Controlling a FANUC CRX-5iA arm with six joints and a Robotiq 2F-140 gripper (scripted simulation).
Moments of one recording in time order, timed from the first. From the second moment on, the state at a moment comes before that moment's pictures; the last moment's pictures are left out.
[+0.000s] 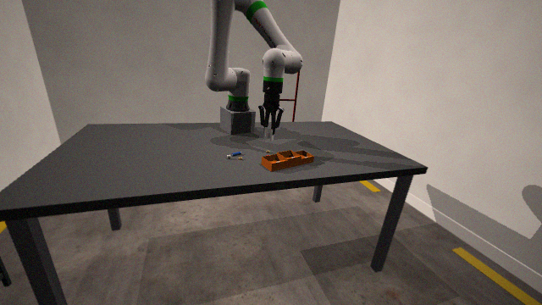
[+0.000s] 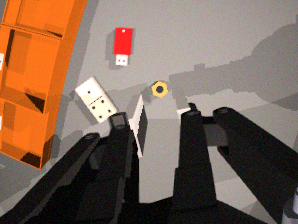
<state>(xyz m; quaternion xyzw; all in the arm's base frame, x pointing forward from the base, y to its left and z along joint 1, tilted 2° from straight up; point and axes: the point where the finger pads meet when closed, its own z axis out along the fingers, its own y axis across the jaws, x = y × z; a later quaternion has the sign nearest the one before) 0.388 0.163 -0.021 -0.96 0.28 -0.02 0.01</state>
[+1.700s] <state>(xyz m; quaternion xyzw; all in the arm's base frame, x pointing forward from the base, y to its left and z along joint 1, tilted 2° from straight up) 0.391 0.164 -0.090 -0.96 0.28 -0.02 0.01</state>
